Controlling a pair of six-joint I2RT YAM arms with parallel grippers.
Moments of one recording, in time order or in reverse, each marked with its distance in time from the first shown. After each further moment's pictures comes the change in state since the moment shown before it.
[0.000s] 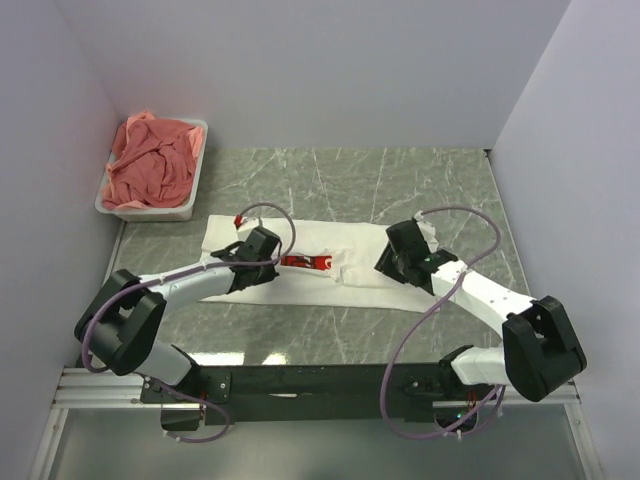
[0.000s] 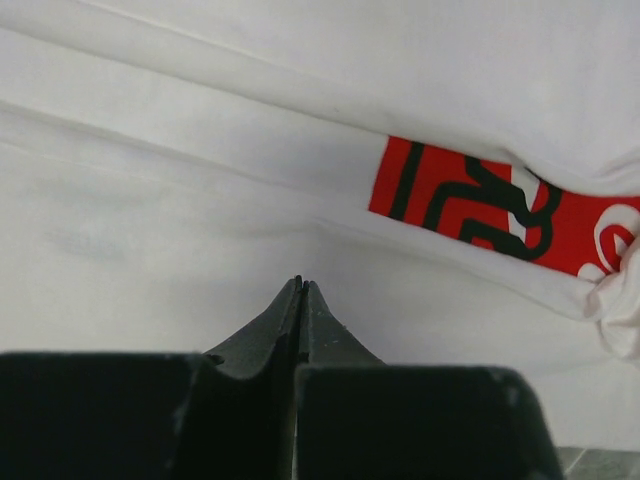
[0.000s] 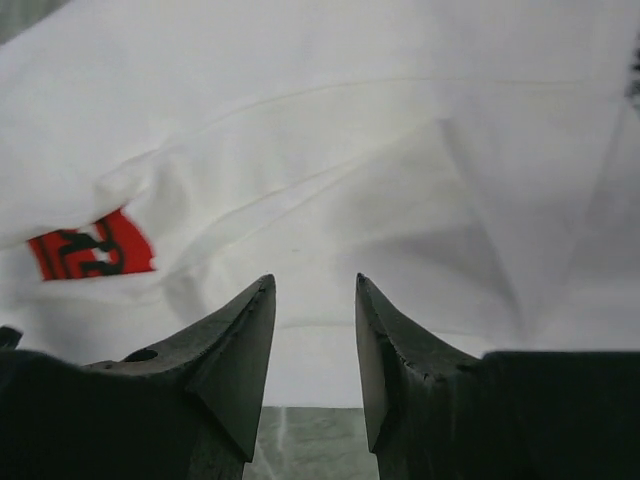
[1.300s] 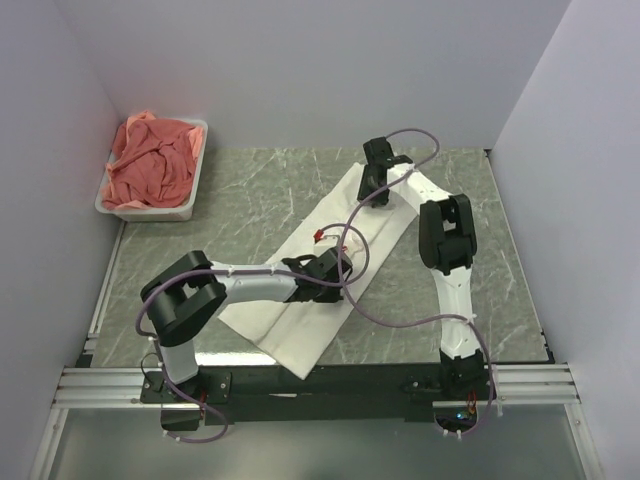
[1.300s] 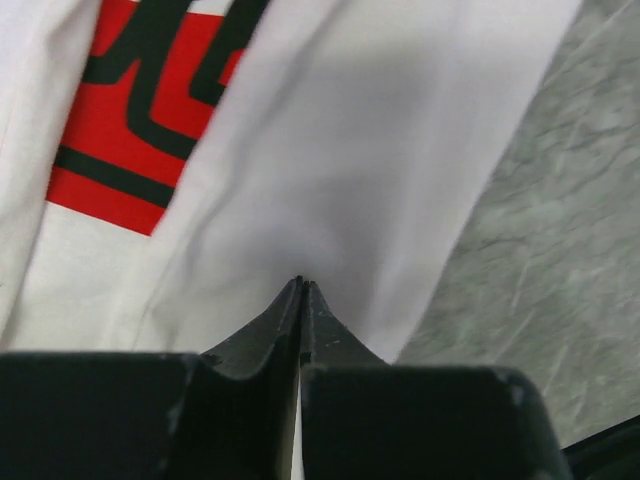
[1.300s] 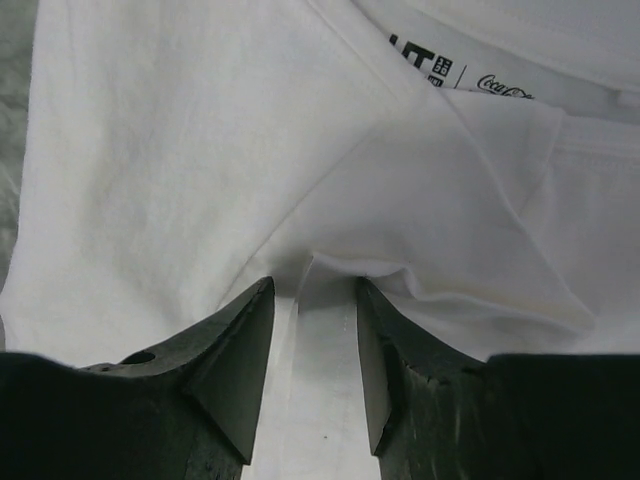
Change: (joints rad) left arm -0.407 0.324 0.284 0.026 0.078 -0.079; right arm -0.224 1.016 1.161 -0.335 -0.108 -0.380
